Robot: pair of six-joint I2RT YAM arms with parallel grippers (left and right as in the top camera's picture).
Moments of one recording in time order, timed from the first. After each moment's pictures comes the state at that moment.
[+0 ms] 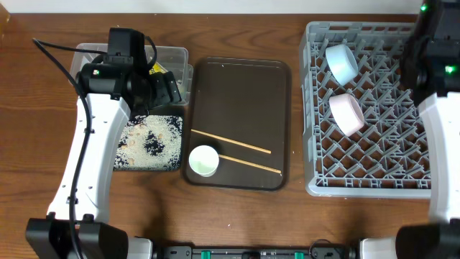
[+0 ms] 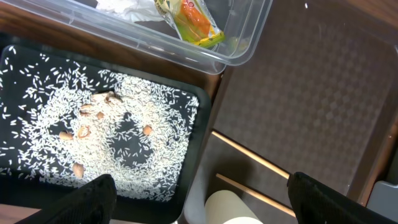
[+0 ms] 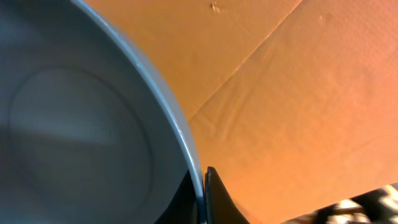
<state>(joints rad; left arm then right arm) -0.07 1.57 1.52 -1.14 0.07 -0.38 -0.08 1.61 1.63 -0.68 1.19 0.00</state>
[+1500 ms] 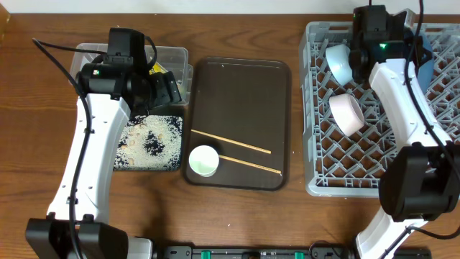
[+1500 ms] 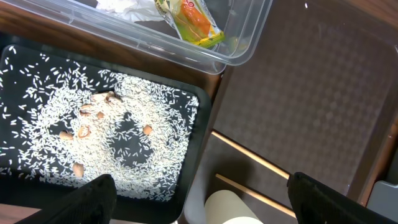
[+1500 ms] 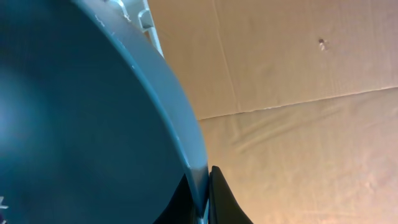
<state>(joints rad) -0.07 1.57 1.52 -1.14 0.07 -0.38 0.06 1.92 1.66 -0.75 1.19 -0.18</state>
